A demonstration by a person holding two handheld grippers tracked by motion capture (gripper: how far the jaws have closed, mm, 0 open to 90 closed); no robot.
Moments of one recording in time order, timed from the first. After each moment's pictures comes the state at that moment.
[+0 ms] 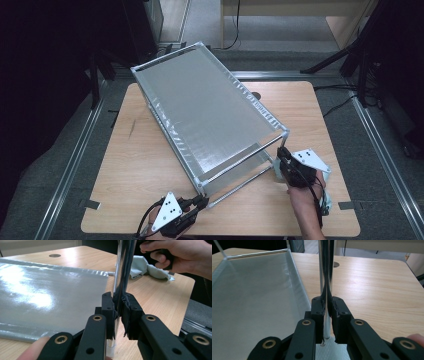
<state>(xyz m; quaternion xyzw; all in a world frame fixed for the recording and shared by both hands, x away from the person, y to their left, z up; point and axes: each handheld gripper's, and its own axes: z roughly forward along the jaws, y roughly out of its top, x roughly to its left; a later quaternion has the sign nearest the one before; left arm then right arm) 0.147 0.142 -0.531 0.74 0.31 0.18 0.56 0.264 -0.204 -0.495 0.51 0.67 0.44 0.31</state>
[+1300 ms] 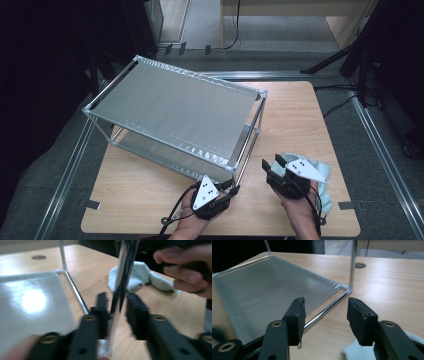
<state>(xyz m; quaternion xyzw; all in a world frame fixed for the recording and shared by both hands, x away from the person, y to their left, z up) 0.190 0.065 -0.527 0.75 0.32 0.16 0.55 0.230 -0.188 -0.490 0.47 0.69 0.49 0.26</state>
